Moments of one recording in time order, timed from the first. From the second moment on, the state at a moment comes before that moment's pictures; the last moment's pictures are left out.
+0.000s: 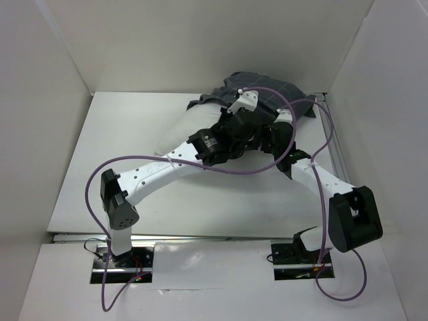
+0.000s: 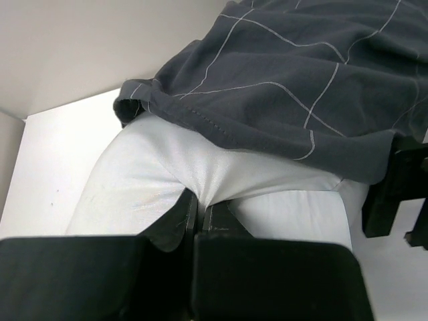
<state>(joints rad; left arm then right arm) -1.02 1.85 1.93 -0.58 -0.98 -0.14 0.31 1.36 0.81 0.06 0.24 0.31</state>
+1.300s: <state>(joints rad) -0.96 1.95 1.93 -0.62 -0.85 -0.37 0.38 0.85 0.95 -0.30 -0.67 0.16</state>
